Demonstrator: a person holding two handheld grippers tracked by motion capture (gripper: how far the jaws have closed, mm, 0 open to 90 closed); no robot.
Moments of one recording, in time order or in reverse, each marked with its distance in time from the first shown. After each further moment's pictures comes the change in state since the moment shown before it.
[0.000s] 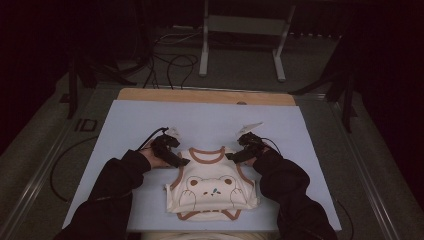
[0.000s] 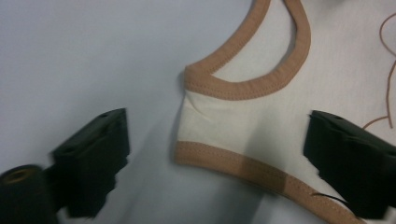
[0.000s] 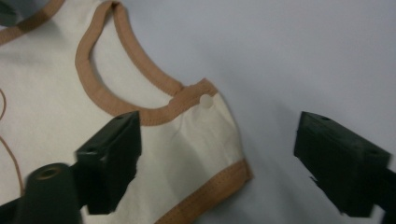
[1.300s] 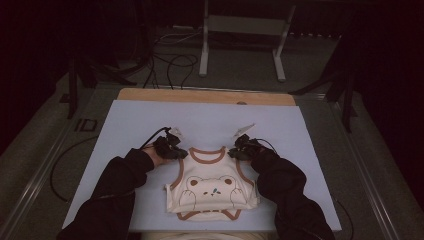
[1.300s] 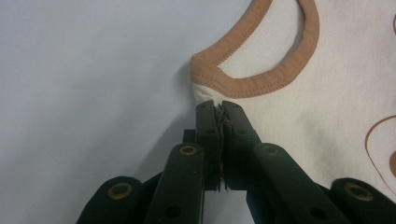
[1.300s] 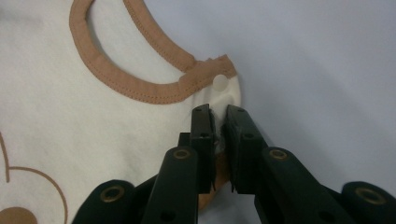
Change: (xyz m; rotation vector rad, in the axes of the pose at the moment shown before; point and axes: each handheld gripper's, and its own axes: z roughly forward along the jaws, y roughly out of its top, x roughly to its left) left arm 0.001 0.006 0.005 0.054 -0.005 -0.004; right arm 0.006 0.002 0.010 0.109 0.003 -0.069
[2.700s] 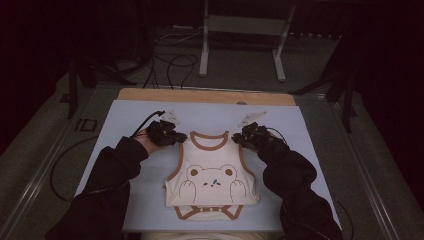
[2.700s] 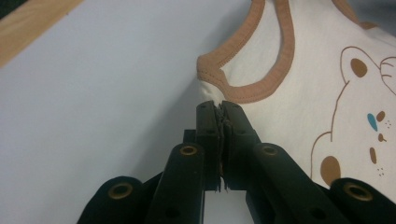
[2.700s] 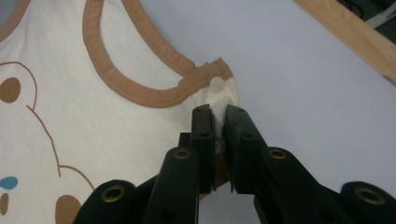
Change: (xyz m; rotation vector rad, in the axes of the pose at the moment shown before) left arm -0.009 0.035 -0.068 -0.147 0.070 0.064; right arm -0.001 0.030 -0.063 -0.139 -0.090 -0.068
